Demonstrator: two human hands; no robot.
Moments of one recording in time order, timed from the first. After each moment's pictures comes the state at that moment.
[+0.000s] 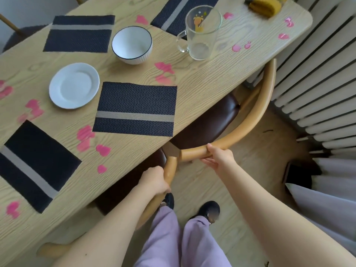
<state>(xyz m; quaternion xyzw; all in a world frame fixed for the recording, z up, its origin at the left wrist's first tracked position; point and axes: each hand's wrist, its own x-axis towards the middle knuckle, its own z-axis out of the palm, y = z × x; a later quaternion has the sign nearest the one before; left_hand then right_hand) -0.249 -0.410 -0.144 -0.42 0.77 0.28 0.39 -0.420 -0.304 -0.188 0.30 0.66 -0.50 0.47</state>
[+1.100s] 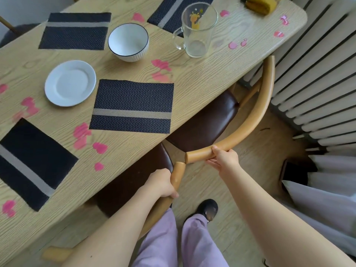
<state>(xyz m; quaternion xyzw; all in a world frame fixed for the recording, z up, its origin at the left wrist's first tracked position) -0.252 -0.392 -0.154 -0.38 0.76 0.33 0.42 -0.419 -0.283 -0.186 0.29 0.69 -0.50 0.43</state>
